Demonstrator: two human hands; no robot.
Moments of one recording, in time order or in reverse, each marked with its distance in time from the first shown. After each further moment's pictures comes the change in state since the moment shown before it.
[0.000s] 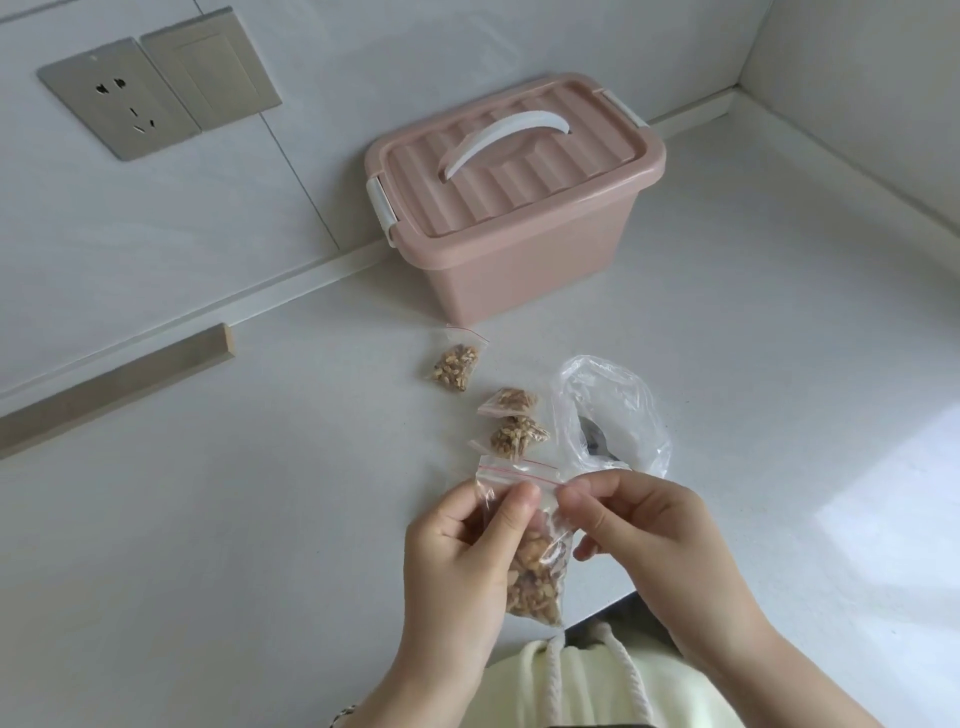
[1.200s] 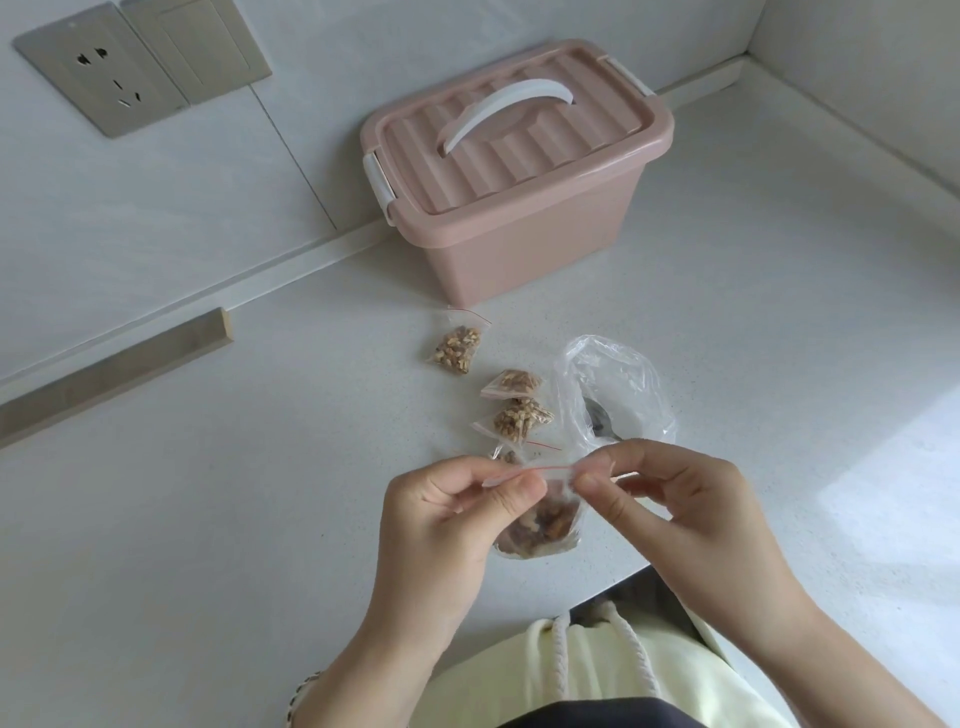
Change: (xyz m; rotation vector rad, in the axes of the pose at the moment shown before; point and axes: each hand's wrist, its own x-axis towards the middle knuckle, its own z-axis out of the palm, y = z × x) left_hand 0.009 0.016 -0.016 0.076 -0.163 0.063; right_hand -0.004 -0.005 -0.009 -0.331 -0.001 -0.234
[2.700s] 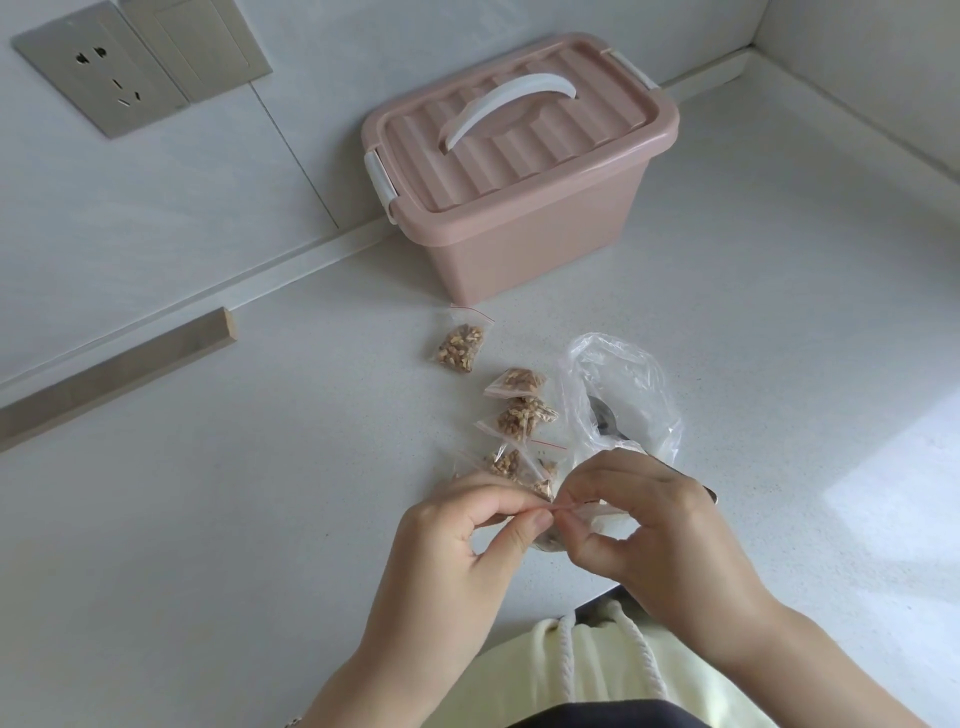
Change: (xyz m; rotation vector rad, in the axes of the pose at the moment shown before) left_hand -0.006 -0.014 -0.013 0.473 -0.170 0.277; right_hand 0.007 0.028 0.011 -0.454 -0.002 -0.405
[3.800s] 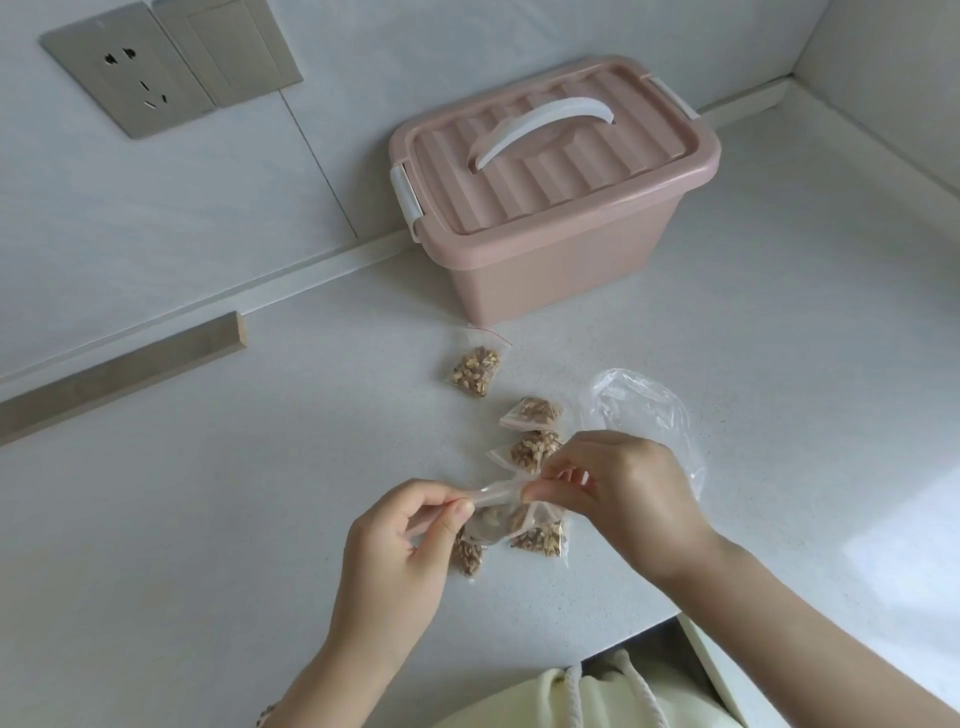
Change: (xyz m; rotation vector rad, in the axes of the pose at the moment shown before) left_hand 0.021 -0.050 -0.021 -0.025 0.269 -0.250; right_hand 0.064 0.041 0.023 -0.188 -0.099 -0.081
